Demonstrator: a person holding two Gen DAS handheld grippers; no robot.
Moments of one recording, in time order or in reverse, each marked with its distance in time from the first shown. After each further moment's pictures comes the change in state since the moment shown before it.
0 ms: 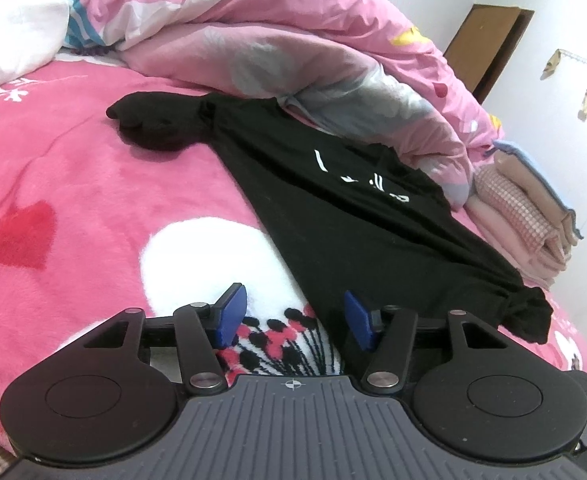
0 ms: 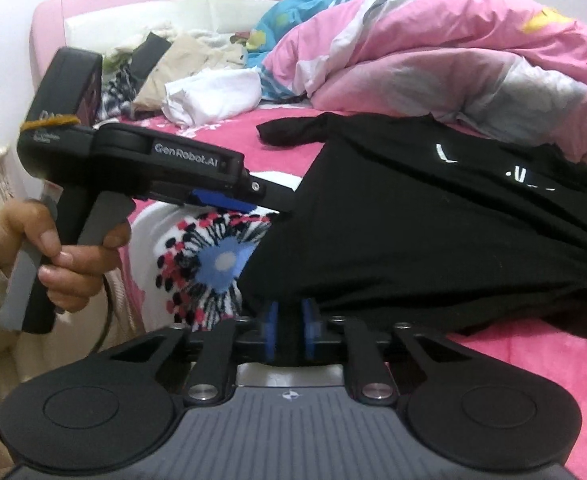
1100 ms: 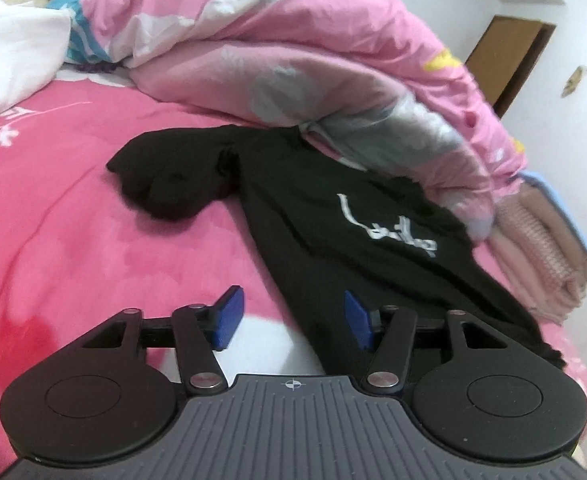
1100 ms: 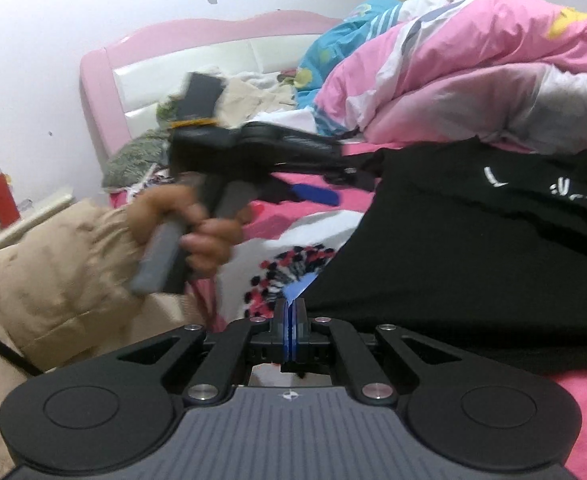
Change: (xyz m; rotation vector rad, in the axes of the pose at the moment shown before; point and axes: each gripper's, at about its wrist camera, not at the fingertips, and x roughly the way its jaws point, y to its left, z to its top) left arm 0.038 0.016 0.065 -0.032 0.016 0.061; right arm -0.028 -0.010 0.008 0.072 -0.103 0.260
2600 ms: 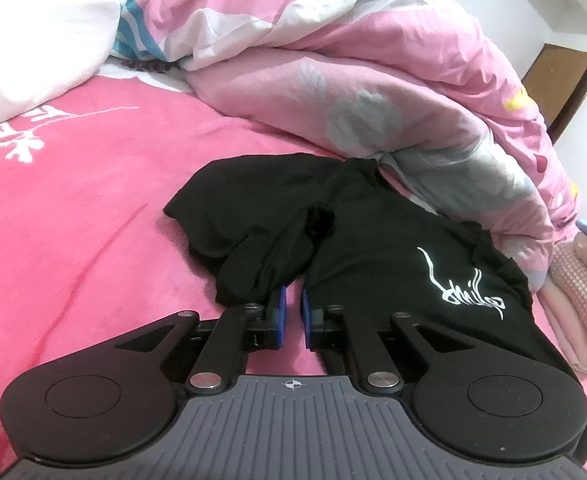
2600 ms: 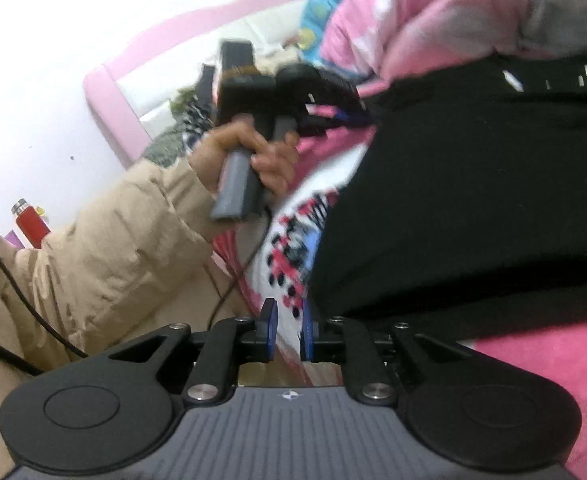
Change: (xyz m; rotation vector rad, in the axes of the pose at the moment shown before) left arm 0.025 0.050 0.033 -0.118 -0.046 0.087; right arm 0.030 -0.042 -0.010 0.182 0.067 0.174
